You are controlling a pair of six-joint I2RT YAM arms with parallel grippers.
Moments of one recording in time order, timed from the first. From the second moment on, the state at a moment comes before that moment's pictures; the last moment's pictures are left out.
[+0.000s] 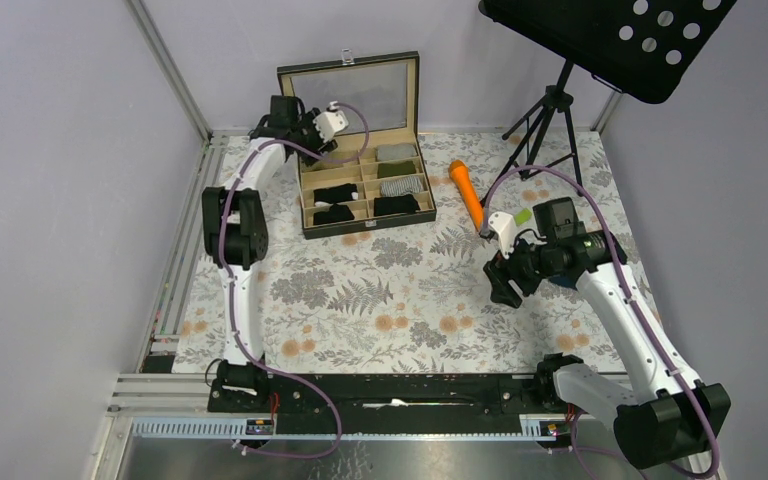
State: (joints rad) left arm -0.10 2.35 2.06 -0.46 0.38 0.96; right arm 0.24 1.05 1.00 -1.11 -0.48 -0.59
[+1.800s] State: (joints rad) left arm -0.27 1.23 0.96 -0.46 0.56 0.27; right arm 0.04 1.53 0.78 -0.43 0.23 -0.38
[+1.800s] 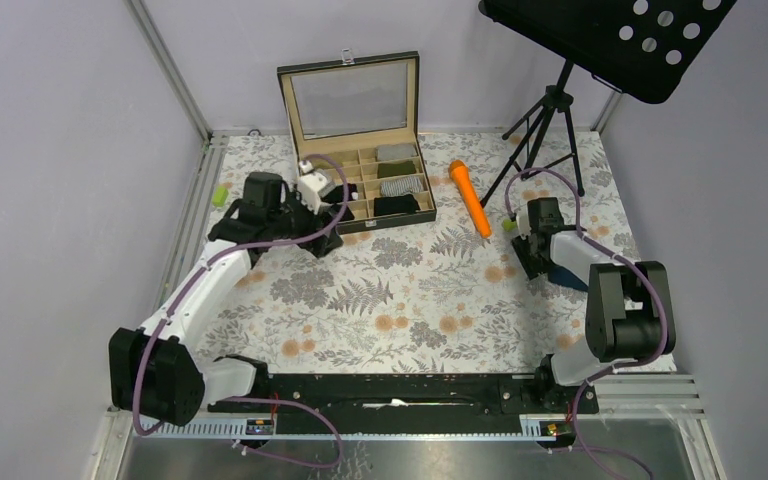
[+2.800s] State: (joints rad) left arm -0.03 1.20 1.05 -0.34 0.34 -0.12; right arm 0.04 1.60 0.80 -0.35 0.27 -0.38
